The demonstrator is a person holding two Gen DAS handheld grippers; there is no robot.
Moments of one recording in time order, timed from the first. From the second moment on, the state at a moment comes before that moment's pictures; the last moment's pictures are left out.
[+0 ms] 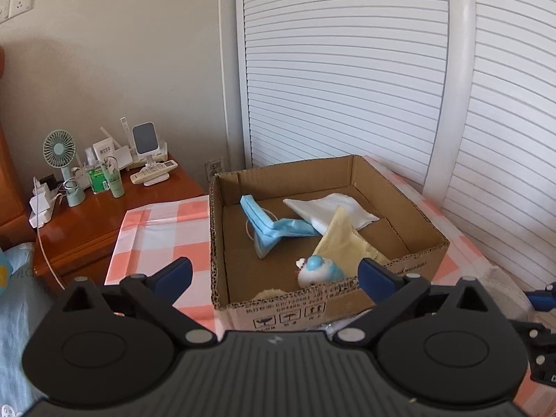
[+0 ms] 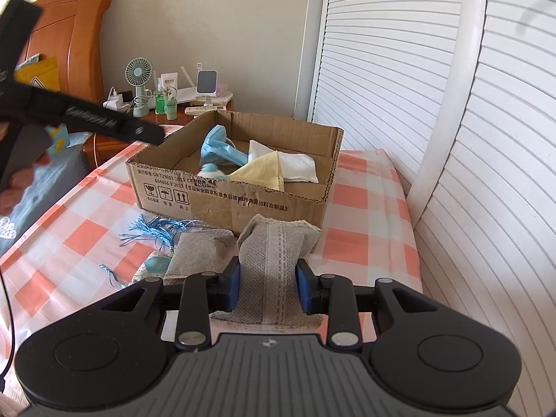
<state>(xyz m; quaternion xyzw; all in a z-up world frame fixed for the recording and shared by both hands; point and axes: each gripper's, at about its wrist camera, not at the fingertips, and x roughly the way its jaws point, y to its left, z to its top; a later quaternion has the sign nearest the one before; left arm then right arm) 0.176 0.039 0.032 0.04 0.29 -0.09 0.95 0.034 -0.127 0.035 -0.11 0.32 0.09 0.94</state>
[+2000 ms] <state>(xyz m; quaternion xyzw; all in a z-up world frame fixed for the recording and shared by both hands) 0.073 0.045 0.002 0.05 0.33 -0.06 0.94 0.148 -0.108 0.066 -0.10 0.33 0.04 0.94</state>
